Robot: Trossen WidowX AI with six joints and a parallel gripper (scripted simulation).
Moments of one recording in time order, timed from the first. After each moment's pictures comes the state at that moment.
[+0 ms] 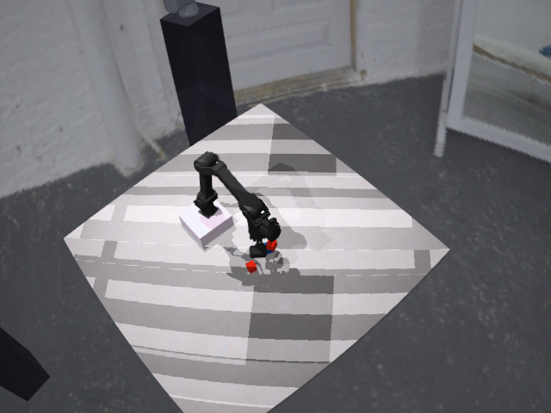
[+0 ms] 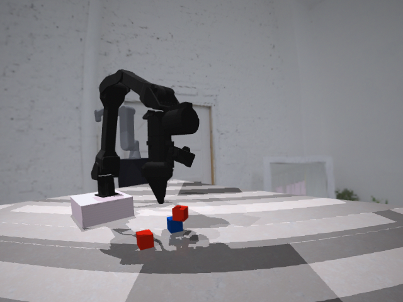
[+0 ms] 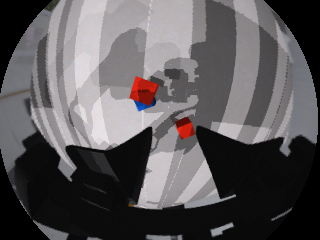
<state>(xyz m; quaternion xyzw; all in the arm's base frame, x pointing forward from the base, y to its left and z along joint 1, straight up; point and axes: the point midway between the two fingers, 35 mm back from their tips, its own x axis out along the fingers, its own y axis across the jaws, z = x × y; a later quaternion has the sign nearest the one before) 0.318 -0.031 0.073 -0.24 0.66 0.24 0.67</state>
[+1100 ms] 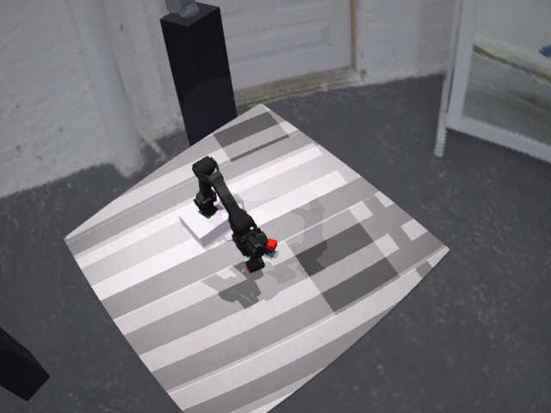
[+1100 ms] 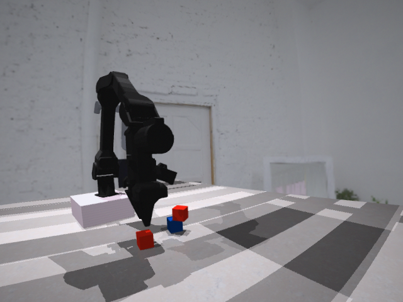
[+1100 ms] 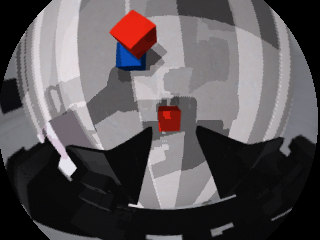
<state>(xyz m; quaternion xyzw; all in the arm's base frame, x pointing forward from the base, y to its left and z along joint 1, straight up) 0.311 -0.088 0.033 -0.38 0.59 0.36 0.61</state>
